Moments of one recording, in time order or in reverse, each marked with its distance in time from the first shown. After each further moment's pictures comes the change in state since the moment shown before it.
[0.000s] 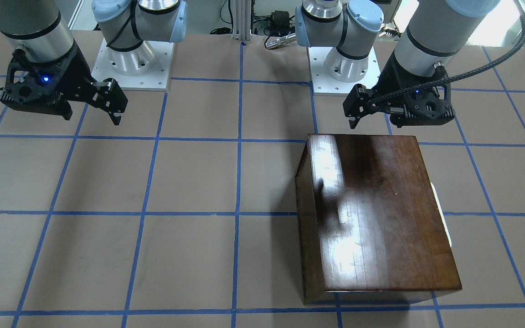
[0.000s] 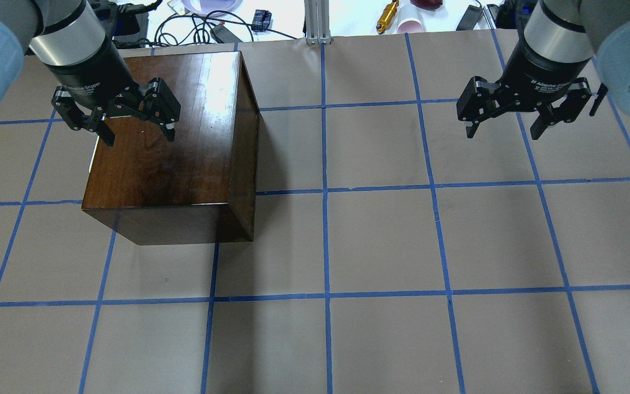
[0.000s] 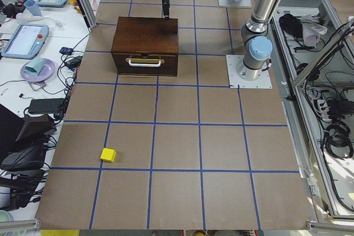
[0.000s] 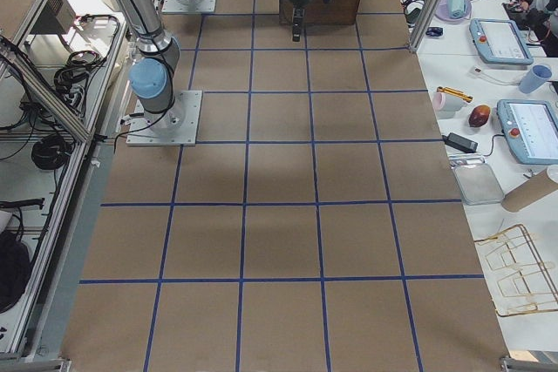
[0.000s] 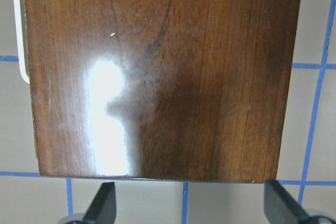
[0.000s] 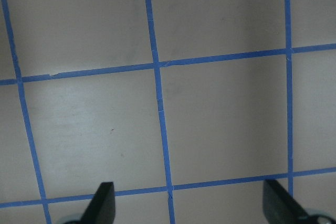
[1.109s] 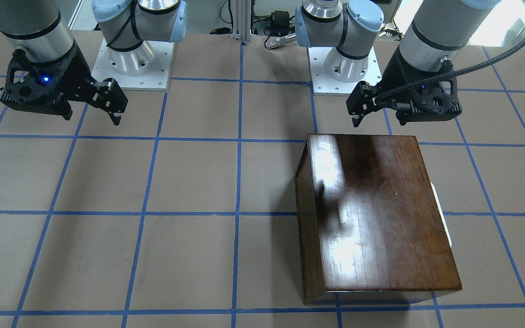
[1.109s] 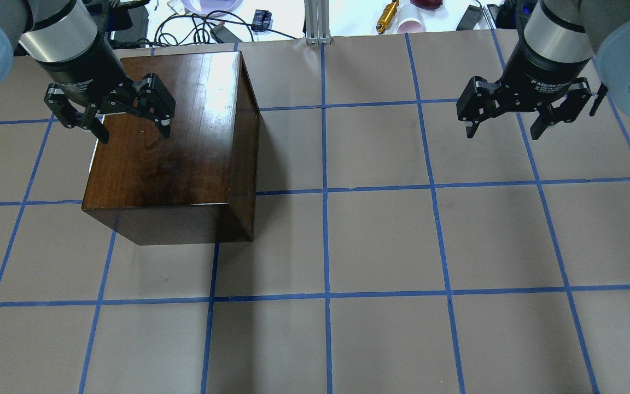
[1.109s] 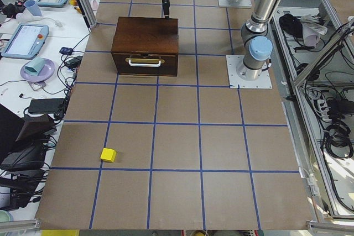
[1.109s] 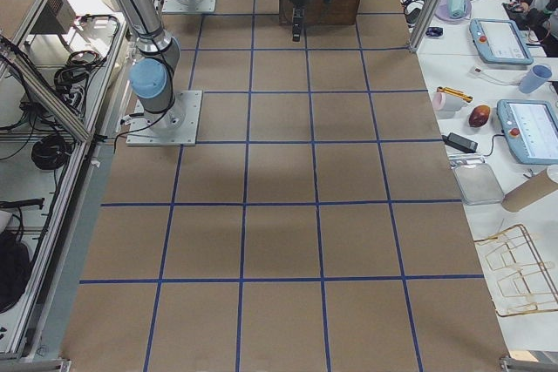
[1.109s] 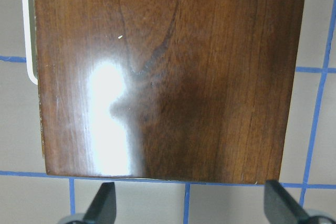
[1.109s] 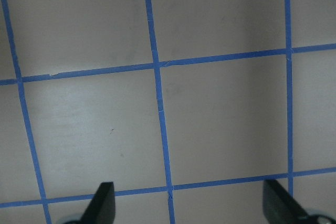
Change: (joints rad) left arm 0.009 0.009 0.007 -0.003 -0.017 -0.012; right arm 0.000 0.000 0.000 0.000 0.000 0.000
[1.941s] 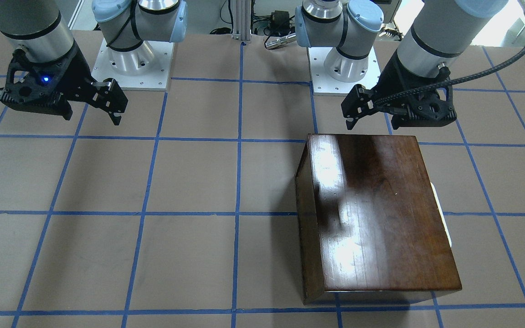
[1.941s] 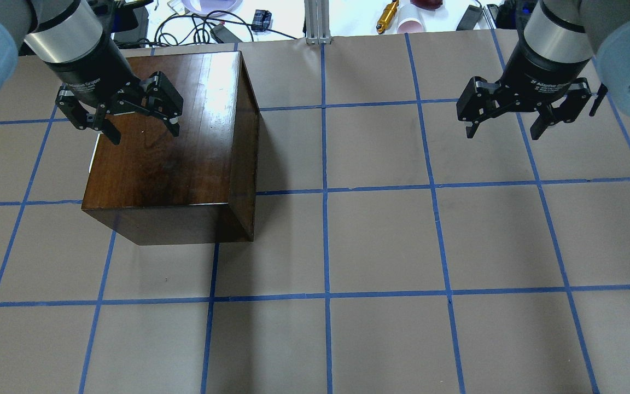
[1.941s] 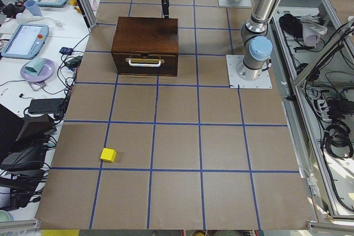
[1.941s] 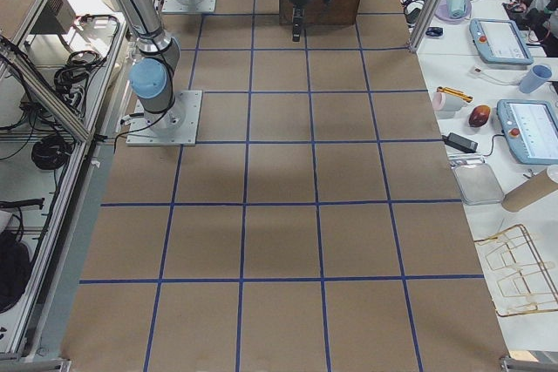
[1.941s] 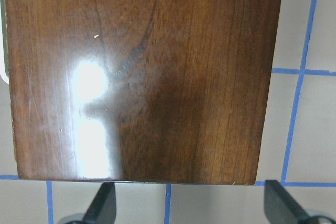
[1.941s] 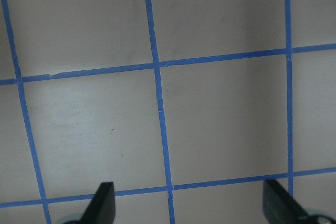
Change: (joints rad) left arm 0.008 -0.013 -0.002 0.005 -0.037 0.007; right arm 0.000 0.000 0.000 0.000 0.000 0.000
